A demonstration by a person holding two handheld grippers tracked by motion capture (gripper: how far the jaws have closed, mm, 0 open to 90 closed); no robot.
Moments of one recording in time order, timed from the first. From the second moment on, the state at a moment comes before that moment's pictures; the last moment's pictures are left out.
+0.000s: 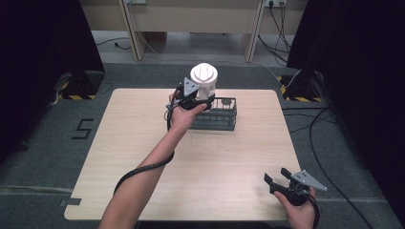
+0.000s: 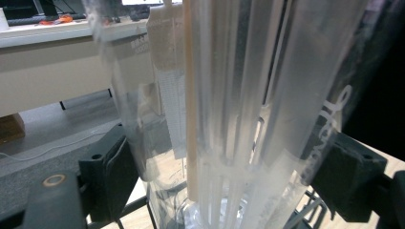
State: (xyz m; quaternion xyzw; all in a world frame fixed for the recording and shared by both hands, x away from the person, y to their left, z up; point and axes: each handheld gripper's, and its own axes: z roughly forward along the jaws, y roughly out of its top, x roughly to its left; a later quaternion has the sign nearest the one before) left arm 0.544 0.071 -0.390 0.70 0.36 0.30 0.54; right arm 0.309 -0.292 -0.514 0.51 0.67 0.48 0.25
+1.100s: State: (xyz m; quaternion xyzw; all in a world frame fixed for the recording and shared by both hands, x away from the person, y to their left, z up) left arm 0.568 0.048 -0.420 0.71 0.39 0.29 0.51; right arm 0.310 -0.293 -0.514 0.50 0.68 0.48 0.24
